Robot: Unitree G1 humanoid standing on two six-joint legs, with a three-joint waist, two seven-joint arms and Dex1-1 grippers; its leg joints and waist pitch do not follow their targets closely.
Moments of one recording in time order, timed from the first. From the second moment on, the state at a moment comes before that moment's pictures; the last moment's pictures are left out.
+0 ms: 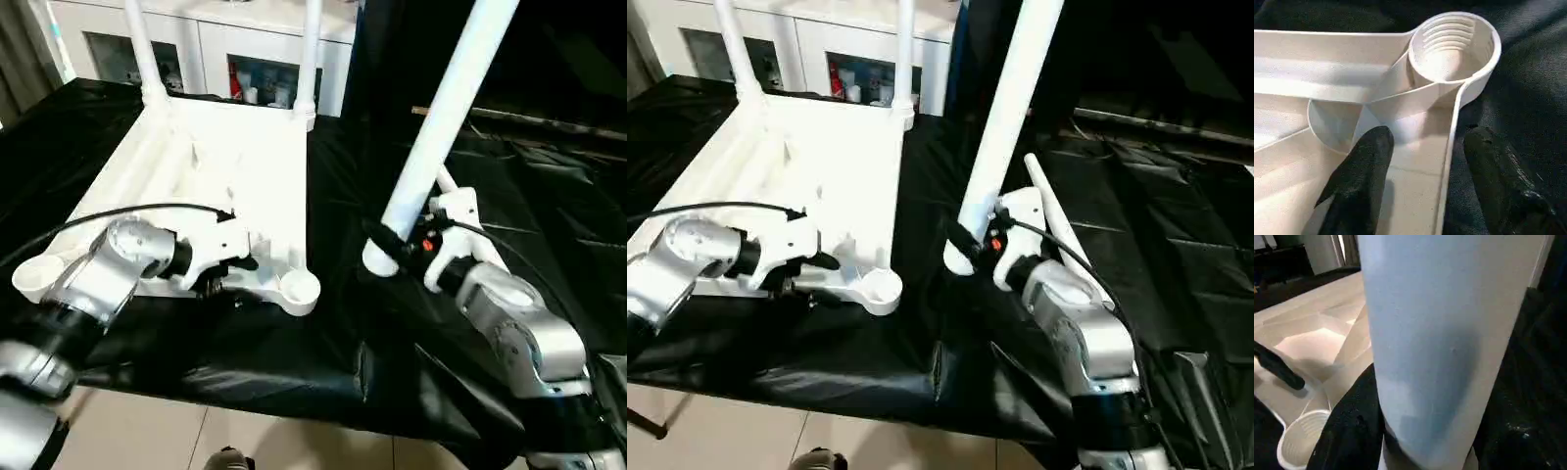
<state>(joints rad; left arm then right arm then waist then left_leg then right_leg) -0.71 0.67 -0.45 0.56 -0.03 0.07 -1.20 -0.31 -0.24 0.01 -0.03 0.36 0.50 0.47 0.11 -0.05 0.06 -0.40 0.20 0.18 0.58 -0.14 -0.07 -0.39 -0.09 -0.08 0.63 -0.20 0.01</state>
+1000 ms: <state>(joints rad) -0.75 0.66 -0.43 0.77 0.02 -0.04 -1.33 -0.31 -0.24 0.05 -0.04 0.36 0.51 0.51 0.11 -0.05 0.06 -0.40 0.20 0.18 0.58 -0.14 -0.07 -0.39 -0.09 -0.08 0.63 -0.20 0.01</state>
